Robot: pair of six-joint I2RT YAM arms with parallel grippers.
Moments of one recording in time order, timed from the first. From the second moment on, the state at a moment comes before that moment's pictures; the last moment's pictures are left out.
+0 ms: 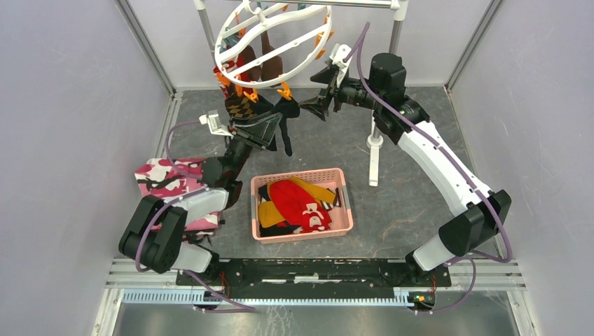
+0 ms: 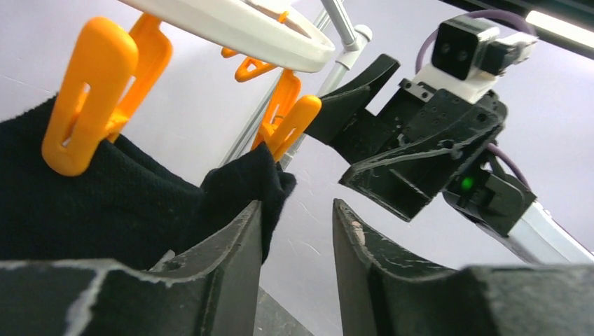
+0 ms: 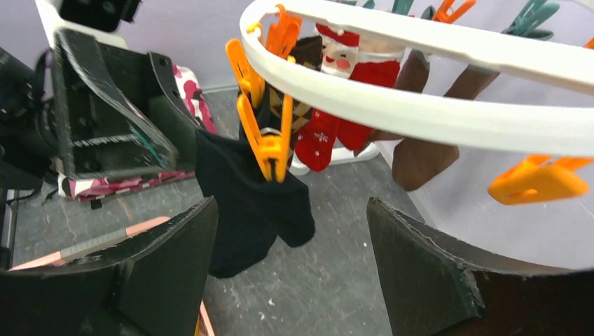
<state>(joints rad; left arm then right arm) -0.42 1.42 0.58 1.52 0.21 -0.92 0.50 1.55 1.63 -0.13 -0.66 -0.23</state>
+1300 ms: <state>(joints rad) -0.42 0.68 0.26 0.56 0.21 -0.44 0.38 1.27 1.03 -0.49 -0.84 -0.73</state>
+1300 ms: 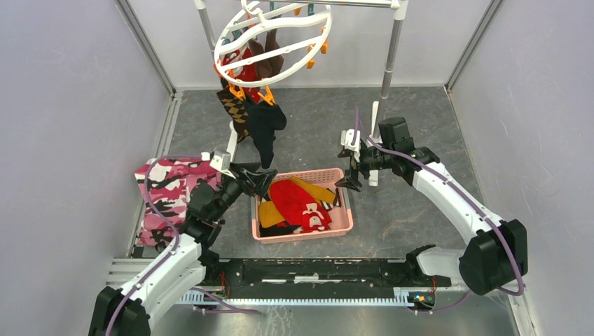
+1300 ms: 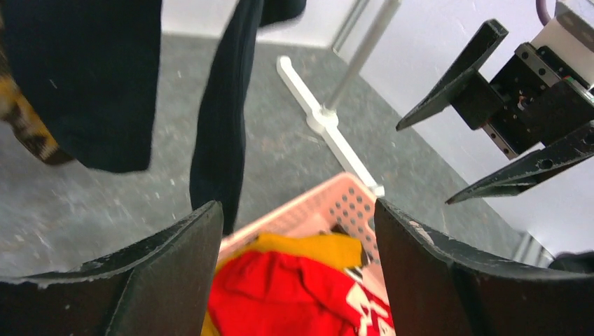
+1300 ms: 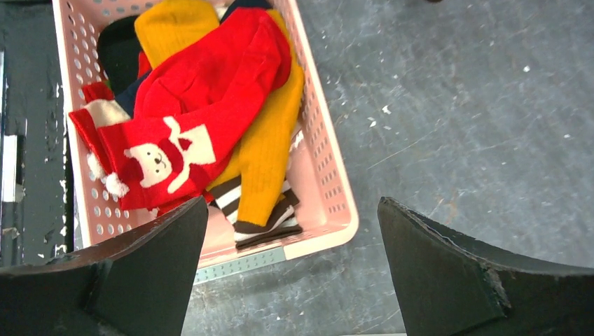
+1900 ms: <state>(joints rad) -0.42 0.82 0.15 0.68 0.34 -0.64 0.35 1.22 0.89 -0.39 -0.89 -0.76</state>
